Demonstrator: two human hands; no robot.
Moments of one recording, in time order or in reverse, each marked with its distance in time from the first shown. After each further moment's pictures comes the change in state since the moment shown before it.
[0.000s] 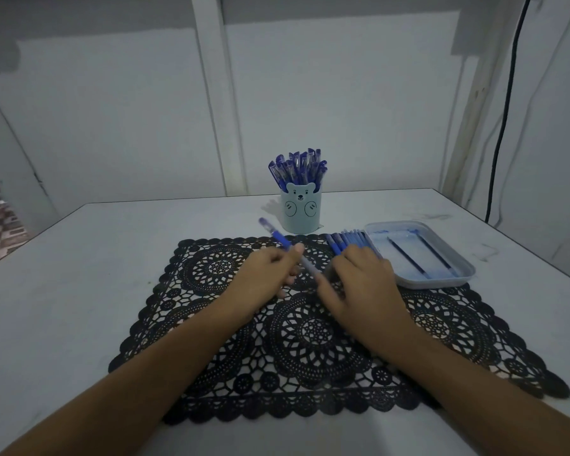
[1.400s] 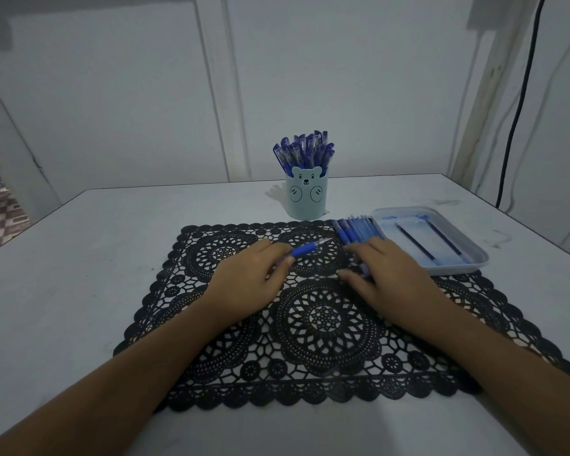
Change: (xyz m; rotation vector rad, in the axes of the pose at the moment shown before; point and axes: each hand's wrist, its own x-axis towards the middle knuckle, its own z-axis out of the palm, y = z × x) left_hand -0.007 -0.035 -0.021 0.773 0.140 0.531; right_hand 0.002 0.031 -0.008 0.033 -0.312 -0.022
